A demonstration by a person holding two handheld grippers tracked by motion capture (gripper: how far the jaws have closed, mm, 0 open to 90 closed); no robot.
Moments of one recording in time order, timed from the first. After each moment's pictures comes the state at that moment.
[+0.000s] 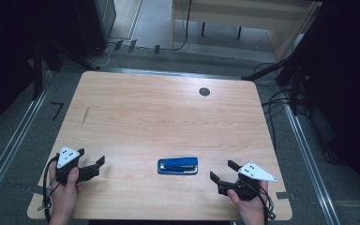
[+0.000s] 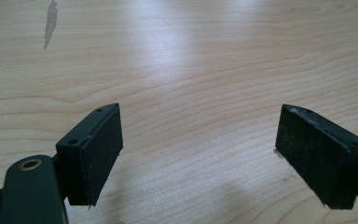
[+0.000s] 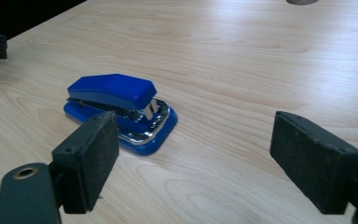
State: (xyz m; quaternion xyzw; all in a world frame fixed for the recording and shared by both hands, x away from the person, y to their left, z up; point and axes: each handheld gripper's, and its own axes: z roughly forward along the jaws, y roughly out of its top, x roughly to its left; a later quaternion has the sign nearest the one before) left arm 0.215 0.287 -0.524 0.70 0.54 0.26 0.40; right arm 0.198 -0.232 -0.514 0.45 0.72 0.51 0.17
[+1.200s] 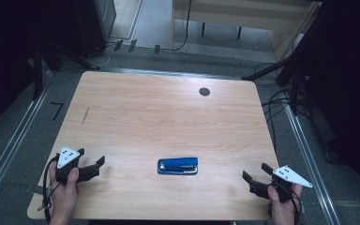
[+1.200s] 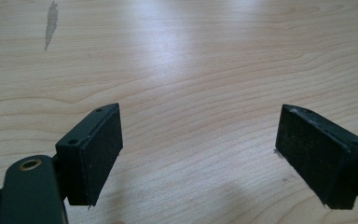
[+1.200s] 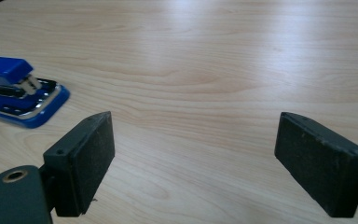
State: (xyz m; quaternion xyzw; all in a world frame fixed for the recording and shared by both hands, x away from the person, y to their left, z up) left arm 0.214 0.287 -0.524 0.70 0.54 0.26 0.40; right arm 0.196 -0.323 -0.527 0.51 0.69 0.47 0.21
